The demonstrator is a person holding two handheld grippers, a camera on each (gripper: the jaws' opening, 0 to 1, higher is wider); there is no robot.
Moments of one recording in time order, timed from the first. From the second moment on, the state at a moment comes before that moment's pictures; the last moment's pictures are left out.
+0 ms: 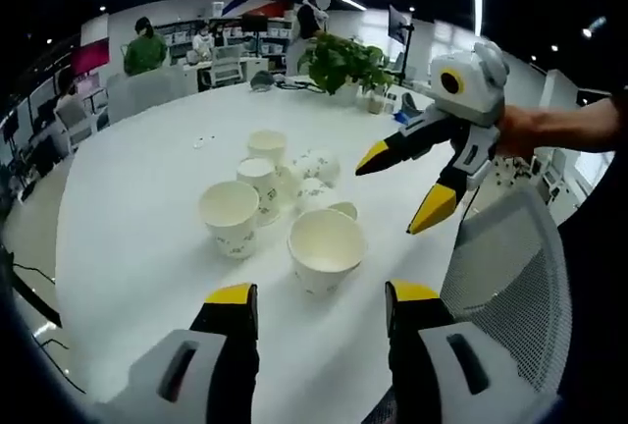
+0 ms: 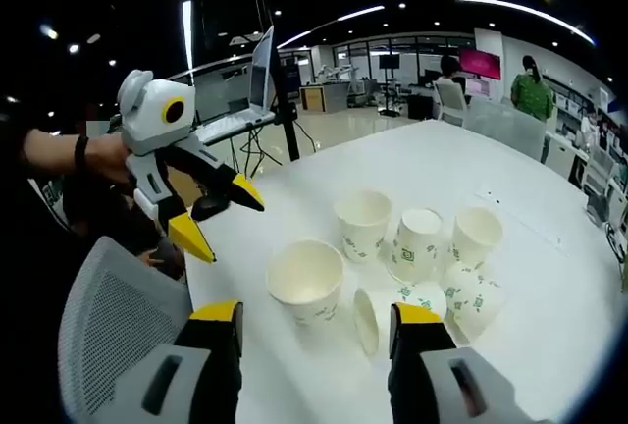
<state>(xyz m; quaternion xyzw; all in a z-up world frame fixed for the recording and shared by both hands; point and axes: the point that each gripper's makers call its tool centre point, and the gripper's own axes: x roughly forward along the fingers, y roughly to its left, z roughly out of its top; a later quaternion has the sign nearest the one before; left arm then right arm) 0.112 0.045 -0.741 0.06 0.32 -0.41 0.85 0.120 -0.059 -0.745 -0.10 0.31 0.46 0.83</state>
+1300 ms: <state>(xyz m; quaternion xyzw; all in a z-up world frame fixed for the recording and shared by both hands) 0.100 0.053 -0.744 -0.02 0.29 -0.33 0.90 0.234 -0.042 -0.730 -0.20 0.30 0.44 0.82</state>
